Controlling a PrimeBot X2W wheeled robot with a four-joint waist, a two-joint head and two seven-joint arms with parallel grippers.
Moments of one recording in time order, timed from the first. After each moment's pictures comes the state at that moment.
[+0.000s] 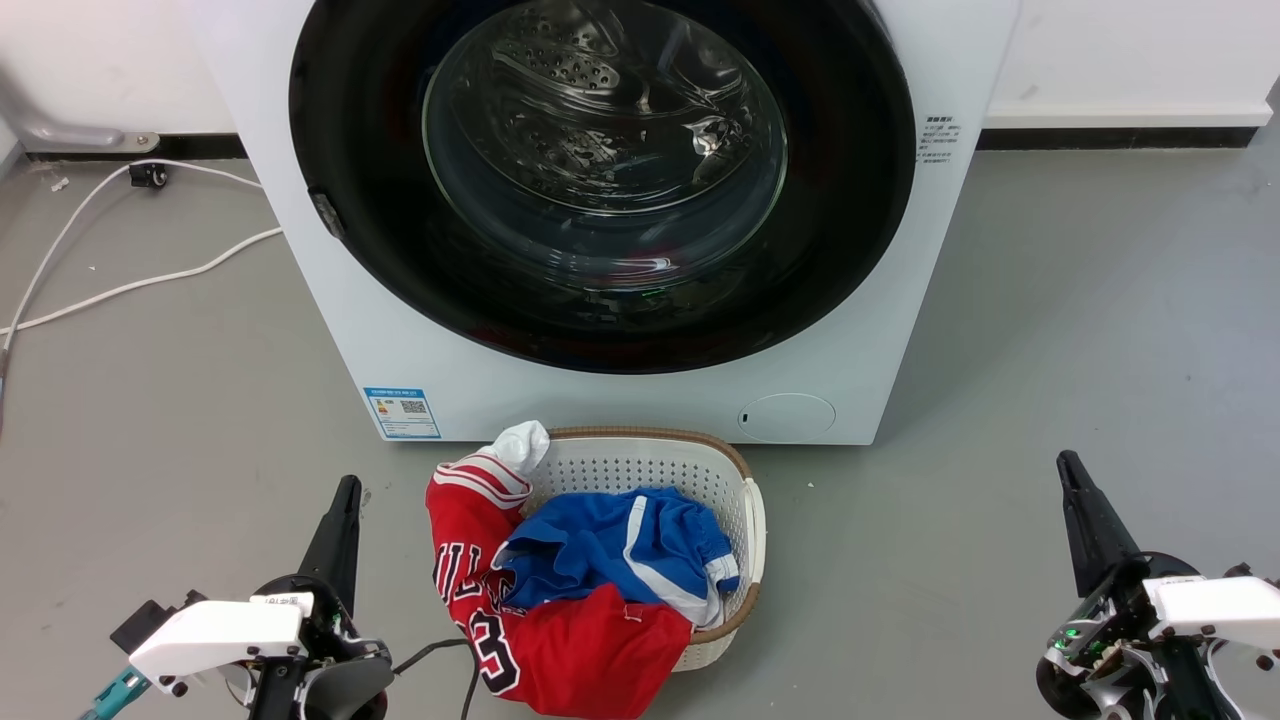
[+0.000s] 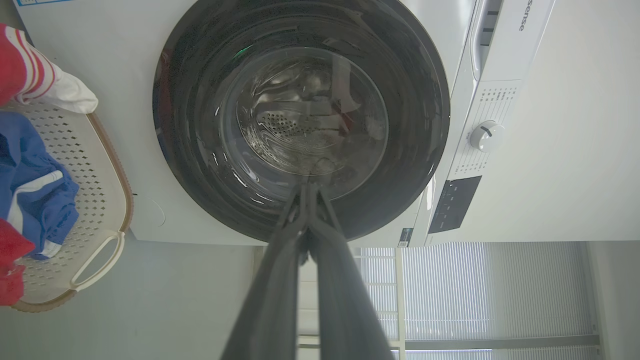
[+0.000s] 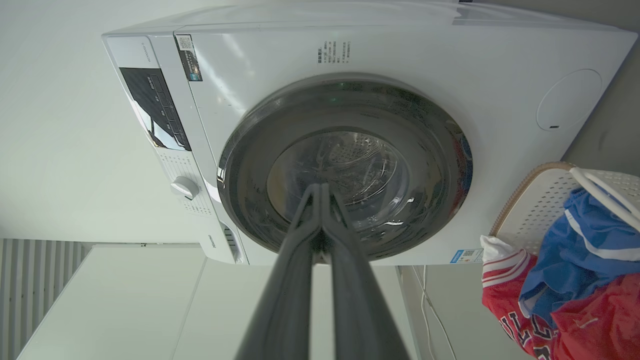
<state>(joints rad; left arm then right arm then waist) -0.11 0.05 0.11 0.25 -1.61 -0.13 0.11 -0.10 -0.06 -0.11 0.25 1.62 0.13 0.11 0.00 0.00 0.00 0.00</state>
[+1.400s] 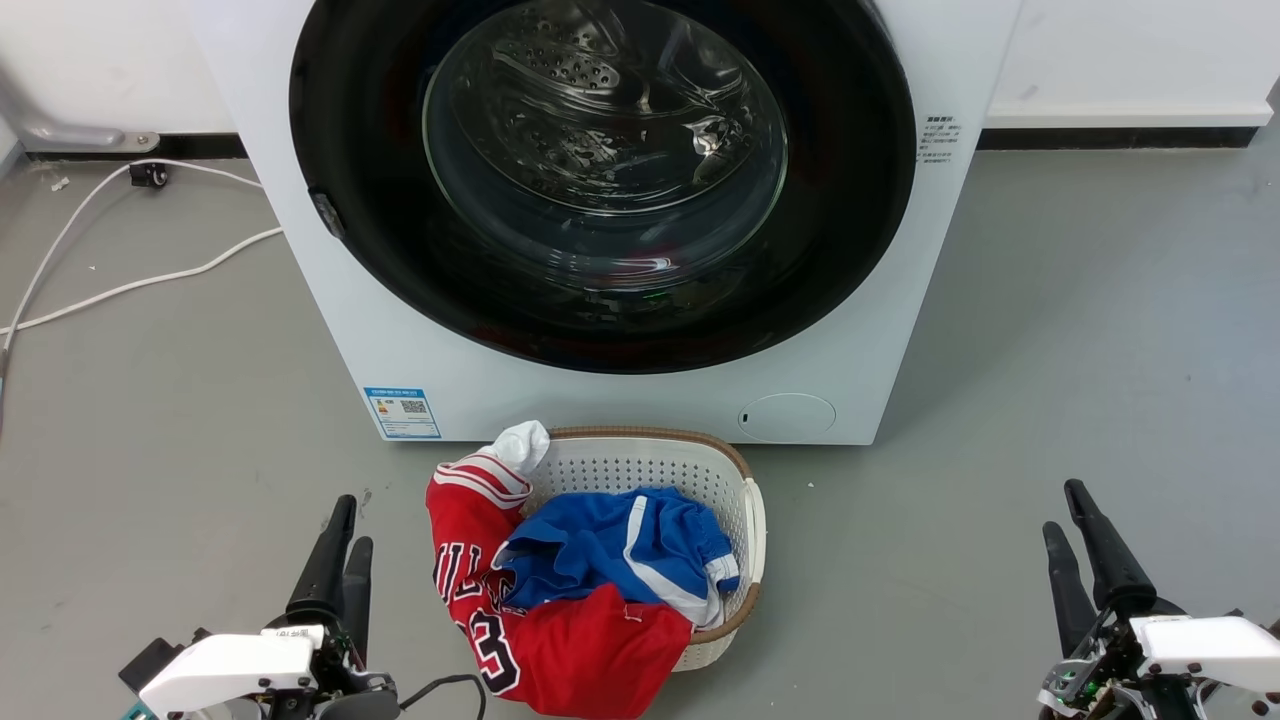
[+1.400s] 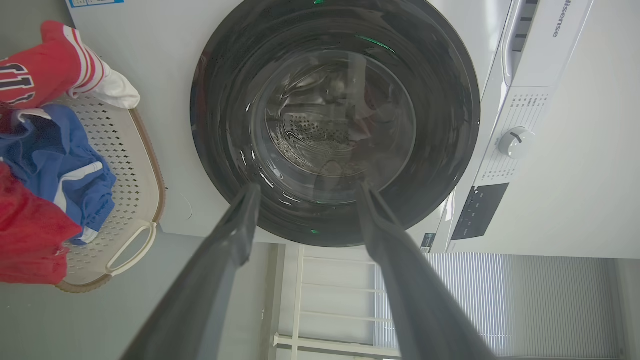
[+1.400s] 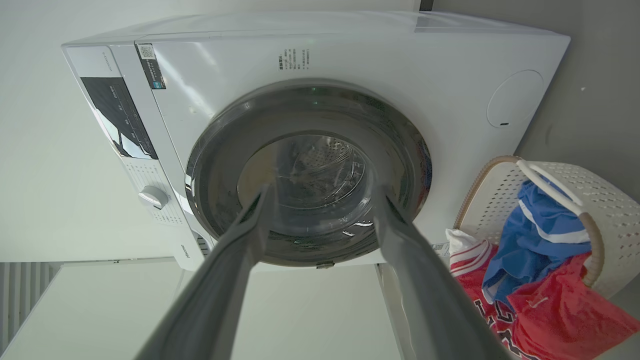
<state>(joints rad) -0.06 0.05 0.10 0.27 -1.61 -0.13 0.09 -0.06 -0.05 -0.11 0.28 1.60 0.13 0.09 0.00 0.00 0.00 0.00</state>
